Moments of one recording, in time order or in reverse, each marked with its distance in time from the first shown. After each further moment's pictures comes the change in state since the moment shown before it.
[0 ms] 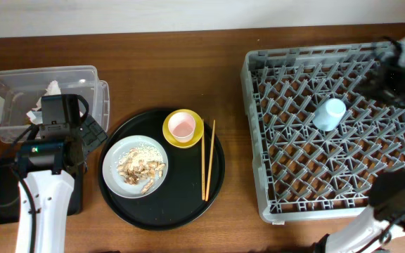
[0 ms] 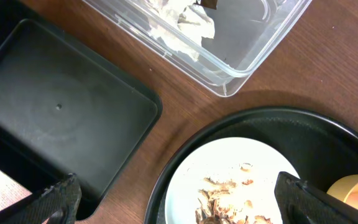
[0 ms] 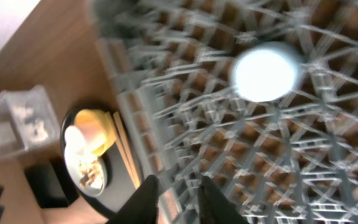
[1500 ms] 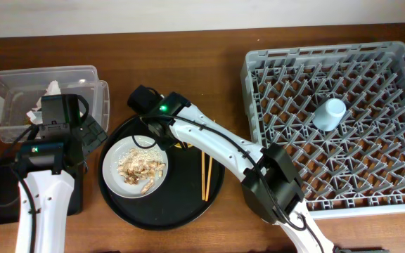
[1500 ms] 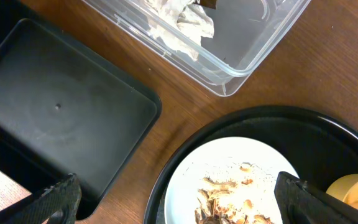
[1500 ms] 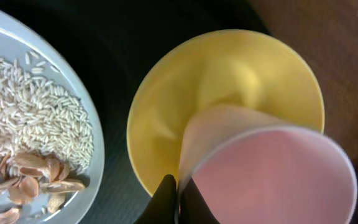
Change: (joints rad) left arm 0.000 0.000 0.000 0.000 0.003 0.000; right arm 1.258 0.401 -0.105 0.519 0.719 0.287
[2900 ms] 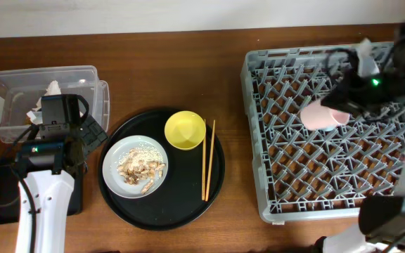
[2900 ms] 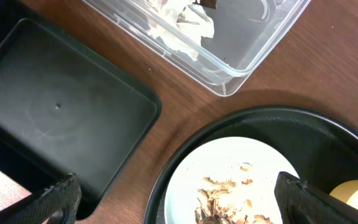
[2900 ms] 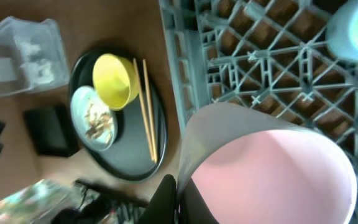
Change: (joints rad) left arm 0.000 0.000 0.000 0.000 0.000 0.000; right arm -1.145 -0.543 -0.124 -0.526 -0.780 -0.343
